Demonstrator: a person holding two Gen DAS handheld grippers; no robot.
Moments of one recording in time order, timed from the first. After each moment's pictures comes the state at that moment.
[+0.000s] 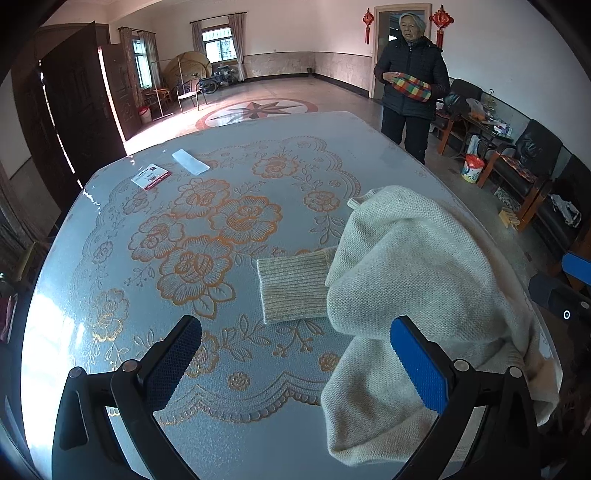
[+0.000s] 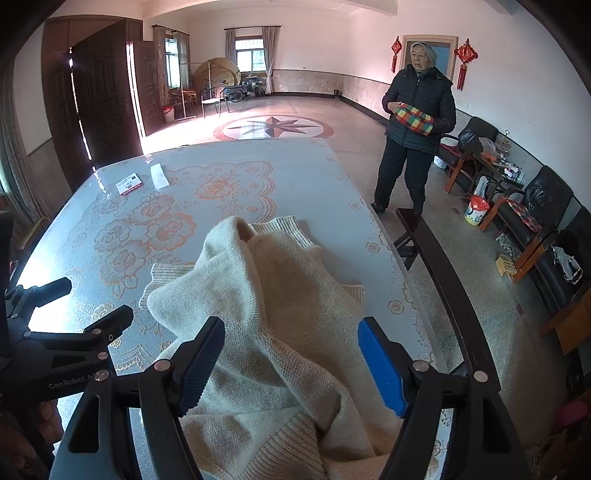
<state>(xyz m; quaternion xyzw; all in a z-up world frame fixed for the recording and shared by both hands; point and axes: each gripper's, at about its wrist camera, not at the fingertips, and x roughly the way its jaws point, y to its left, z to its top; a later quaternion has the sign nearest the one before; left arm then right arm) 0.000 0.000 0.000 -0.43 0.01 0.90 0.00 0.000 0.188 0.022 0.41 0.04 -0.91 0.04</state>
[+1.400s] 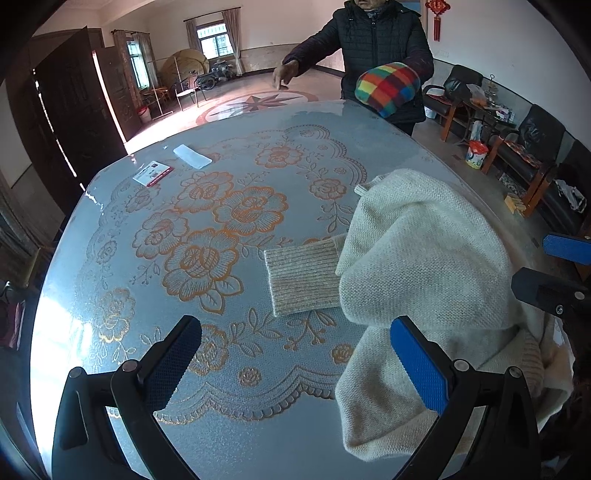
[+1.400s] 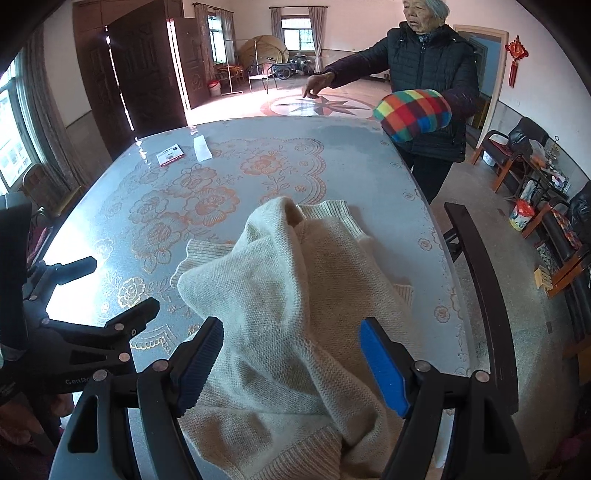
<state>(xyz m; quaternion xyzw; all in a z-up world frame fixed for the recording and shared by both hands) -0.008 -0.002 -0.011 -0.44 0.03 0.90 0.00 -0.023 0.171 0.010 0.46 0.06 -0.88 0.13</state>
